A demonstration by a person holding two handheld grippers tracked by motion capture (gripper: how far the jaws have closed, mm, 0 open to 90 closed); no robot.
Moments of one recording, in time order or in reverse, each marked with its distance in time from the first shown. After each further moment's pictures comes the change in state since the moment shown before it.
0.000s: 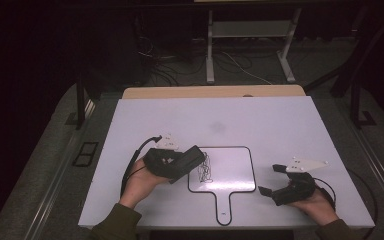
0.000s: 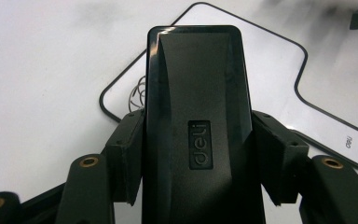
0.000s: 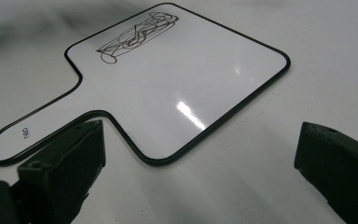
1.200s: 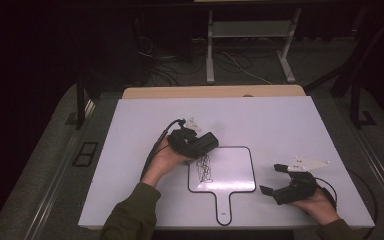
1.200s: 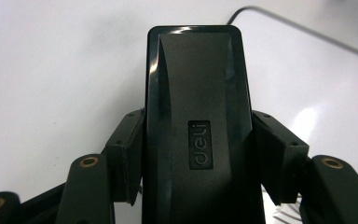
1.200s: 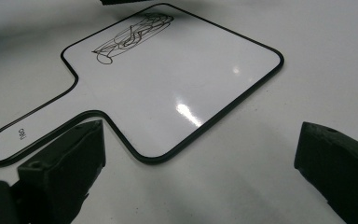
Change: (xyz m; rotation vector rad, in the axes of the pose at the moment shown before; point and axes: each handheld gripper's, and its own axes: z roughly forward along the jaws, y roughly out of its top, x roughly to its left) left arm 0.038 0.044 0.073 0.114 0.032 0.038; right arm -0.003 -0.001 -0.002 -0.005 -0.007 0.014
